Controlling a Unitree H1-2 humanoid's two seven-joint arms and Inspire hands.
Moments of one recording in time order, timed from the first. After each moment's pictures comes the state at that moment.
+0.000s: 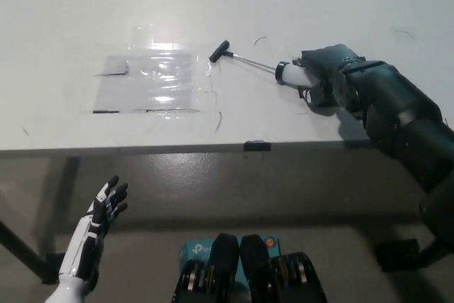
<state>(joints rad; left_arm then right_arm) 0.02 0.17 0.02 0.04 -0.04 -0.16 -0.11 -1.20 -0.19 0.78 1.28 -0.69 -0.03 0.14</state>
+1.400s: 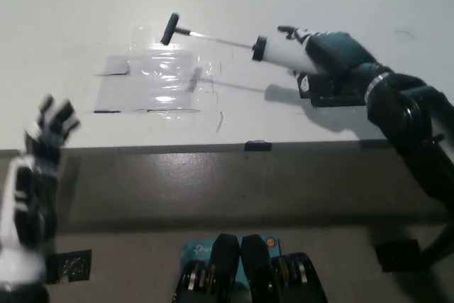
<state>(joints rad) -0.11 0.16 0.15 -0.33 -0.12 -0.13 -0.09 -0.87 -0.35 0.46 0.47 -0.63 -0.07 0.23</state>
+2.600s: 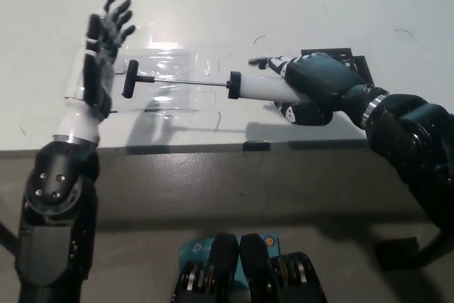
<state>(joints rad) -0.55 0.14 0.07 0.11 -0.07 -0.01 -0.07 -0.78 -0.38 0.46 0.12 -0.64 0.02 0.45</state>
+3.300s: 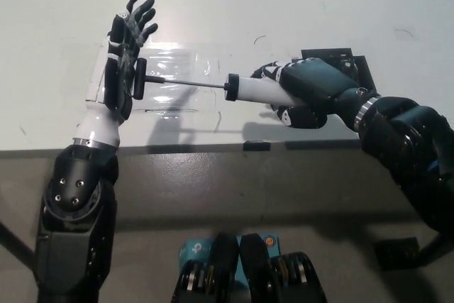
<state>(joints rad) -0.54 0.08 0.05 0.04 -0.05 0.00 -0.07 -0.78 -0.35 0.46 0.16 -0.64 0.01 0.44</state>
